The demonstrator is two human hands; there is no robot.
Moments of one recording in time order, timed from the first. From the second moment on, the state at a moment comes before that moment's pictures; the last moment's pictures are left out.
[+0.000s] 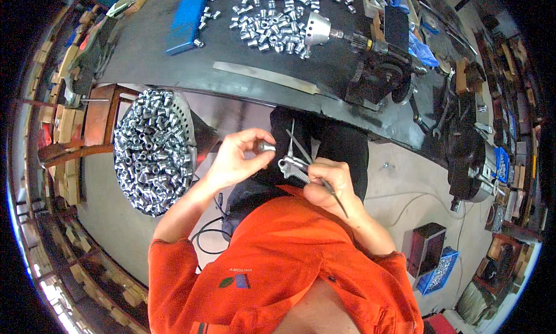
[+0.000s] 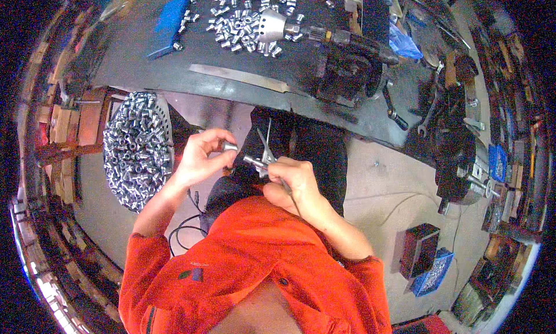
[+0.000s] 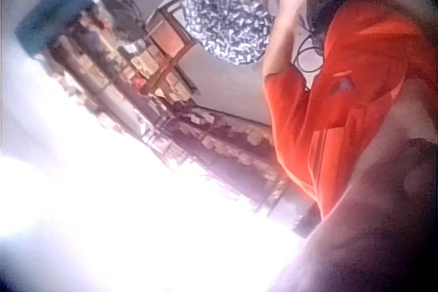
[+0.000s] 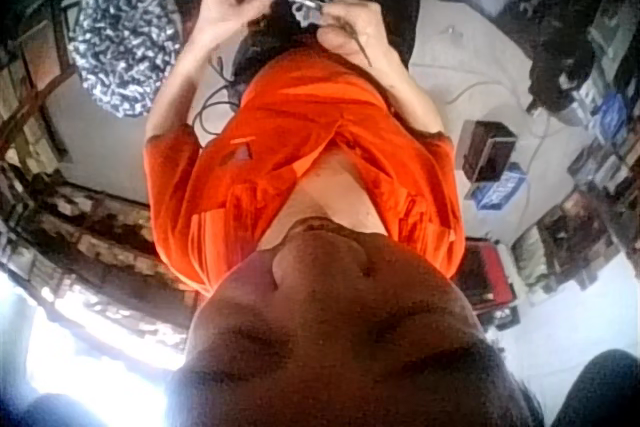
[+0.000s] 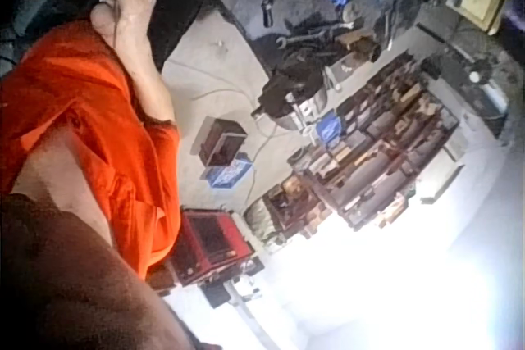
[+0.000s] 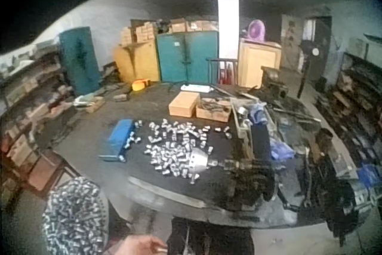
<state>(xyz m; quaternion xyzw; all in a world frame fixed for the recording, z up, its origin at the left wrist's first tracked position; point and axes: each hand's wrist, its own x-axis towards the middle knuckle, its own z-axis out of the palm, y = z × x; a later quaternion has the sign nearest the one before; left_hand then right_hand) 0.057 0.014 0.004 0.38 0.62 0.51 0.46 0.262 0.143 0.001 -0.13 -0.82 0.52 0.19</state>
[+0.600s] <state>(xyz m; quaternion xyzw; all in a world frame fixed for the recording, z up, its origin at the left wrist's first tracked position) 0.056 0.028 -0.008 0.65 0.70 0.30 0.05 0.242 0.133 0.006 -0.01 -0.83 0.52 0.18</state>
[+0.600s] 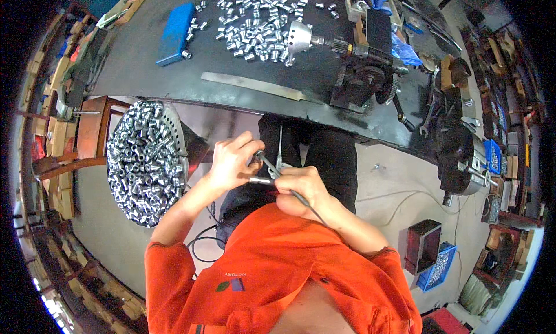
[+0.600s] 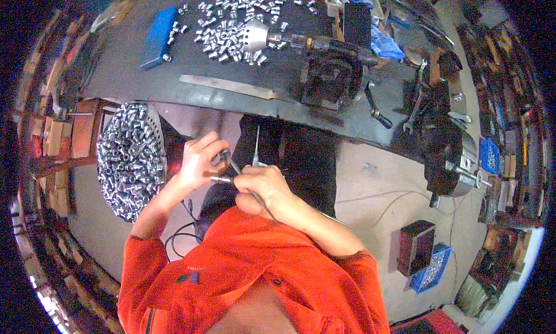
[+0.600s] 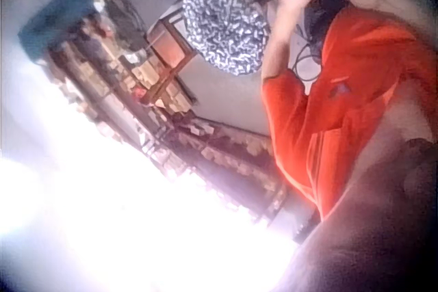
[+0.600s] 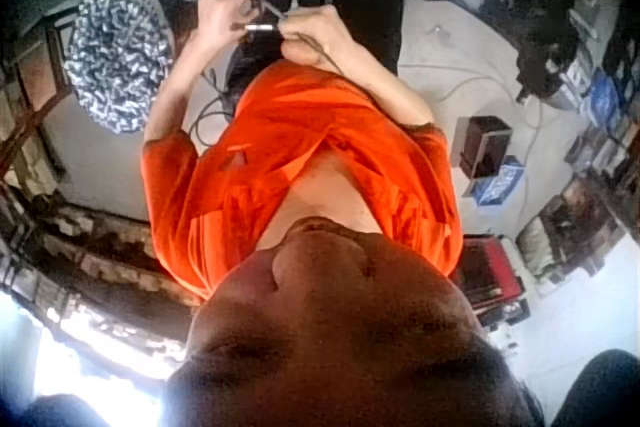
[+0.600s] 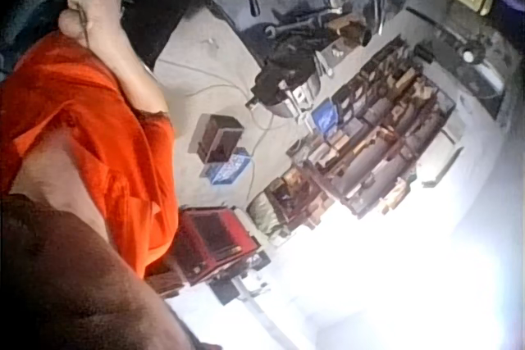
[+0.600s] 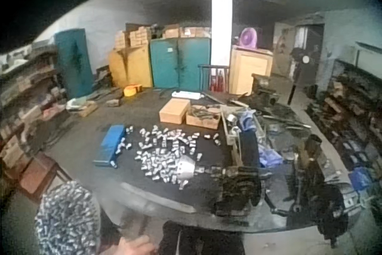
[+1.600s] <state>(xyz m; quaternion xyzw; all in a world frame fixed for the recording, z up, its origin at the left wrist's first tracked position) -0.185 -0.013 -0.004 0.42 0.88 0.24 0.01 0.264 0.131 -0.009 -0.11 -0.80 0.51 0.28</state>
